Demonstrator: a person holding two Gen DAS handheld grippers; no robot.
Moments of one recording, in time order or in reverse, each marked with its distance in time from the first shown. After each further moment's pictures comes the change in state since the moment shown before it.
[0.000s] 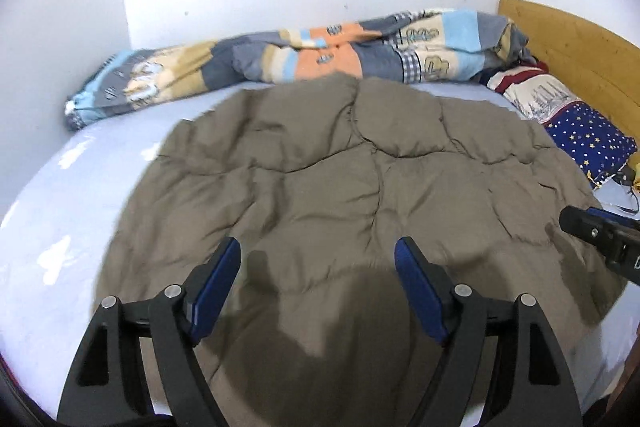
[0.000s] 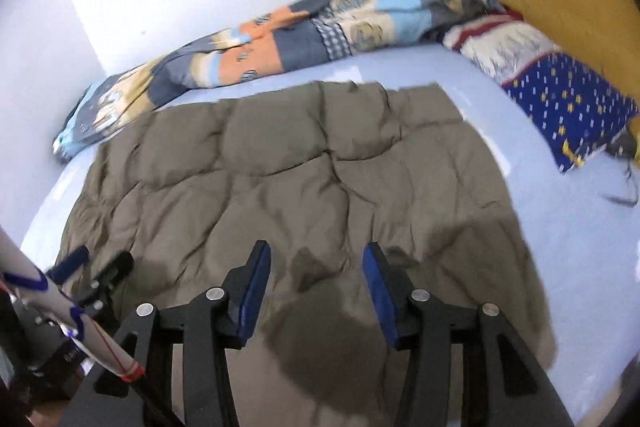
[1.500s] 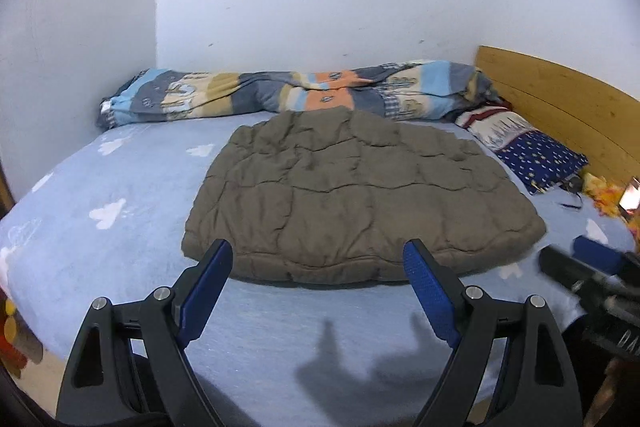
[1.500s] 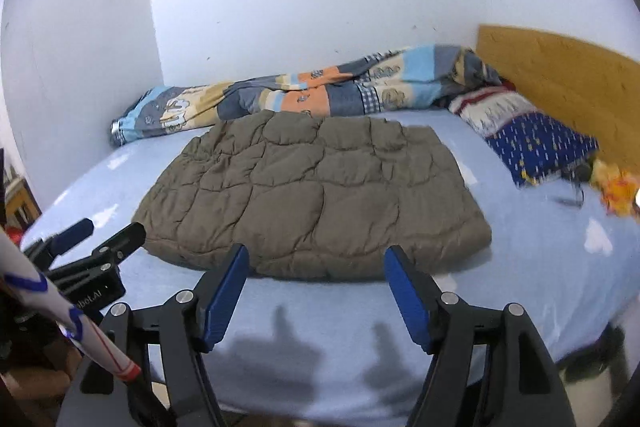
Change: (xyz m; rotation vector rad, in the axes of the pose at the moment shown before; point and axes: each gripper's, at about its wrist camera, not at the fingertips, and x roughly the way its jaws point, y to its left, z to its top) left arm -0.178 0.031 -0.089 -0.051 -0.151 -0.057; right arm -0.178 0.056 -0.138 -0.106 -0.211 0.045
